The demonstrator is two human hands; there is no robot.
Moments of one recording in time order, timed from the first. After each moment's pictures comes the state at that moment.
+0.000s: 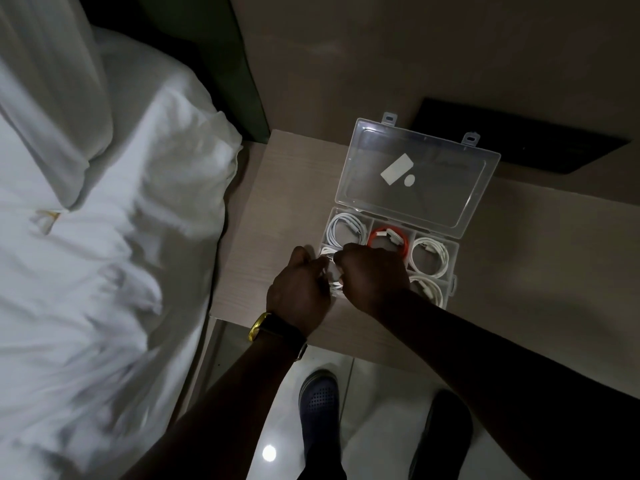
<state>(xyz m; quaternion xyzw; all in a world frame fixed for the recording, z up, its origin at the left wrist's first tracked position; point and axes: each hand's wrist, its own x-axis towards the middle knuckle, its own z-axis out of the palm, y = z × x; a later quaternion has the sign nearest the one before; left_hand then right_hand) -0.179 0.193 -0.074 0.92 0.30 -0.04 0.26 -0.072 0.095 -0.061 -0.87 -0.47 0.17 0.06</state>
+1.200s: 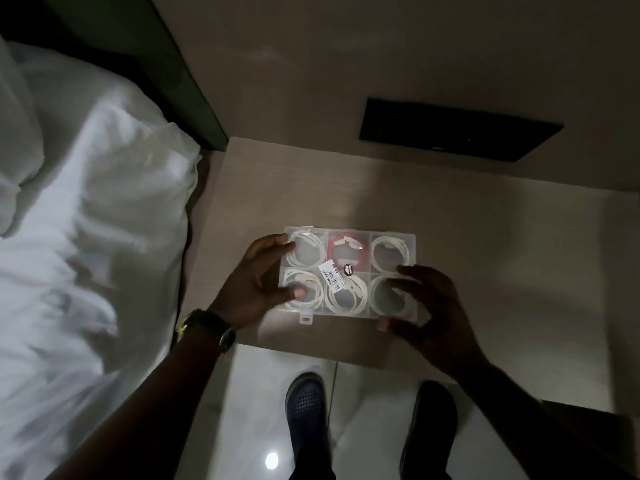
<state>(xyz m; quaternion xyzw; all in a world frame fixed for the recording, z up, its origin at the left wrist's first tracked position) -0.179 0.231 -0.081 0.83 0.19 -0.03 0.53 -0.061 -0.070 -0.074 -0.87 -0.32 0.14 0.35</state>
